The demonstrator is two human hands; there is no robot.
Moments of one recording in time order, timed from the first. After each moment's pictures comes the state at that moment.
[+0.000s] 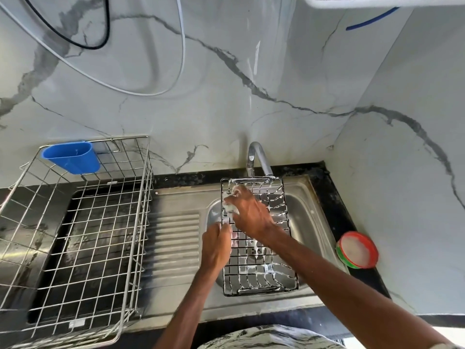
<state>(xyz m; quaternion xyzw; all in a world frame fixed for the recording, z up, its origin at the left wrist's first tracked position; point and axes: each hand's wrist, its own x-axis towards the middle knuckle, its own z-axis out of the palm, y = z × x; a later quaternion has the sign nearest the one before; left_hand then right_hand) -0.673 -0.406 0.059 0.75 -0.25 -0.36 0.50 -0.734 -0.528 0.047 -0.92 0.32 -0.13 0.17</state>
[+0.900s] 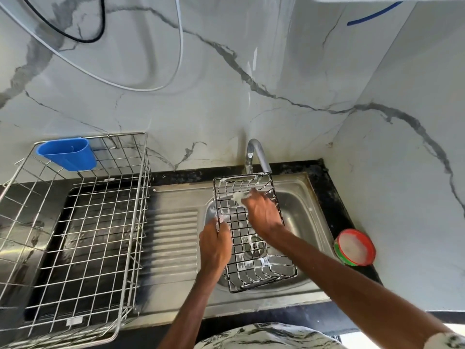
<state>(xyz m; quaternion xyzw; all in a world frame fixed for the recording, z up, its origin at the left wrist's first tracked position) -0.673 -0.405 0.036 0.79 -0.26 -0.27 0.49 -0.757 -0.540 0.027 -0.93 0.36 -0.09 0.08</state>
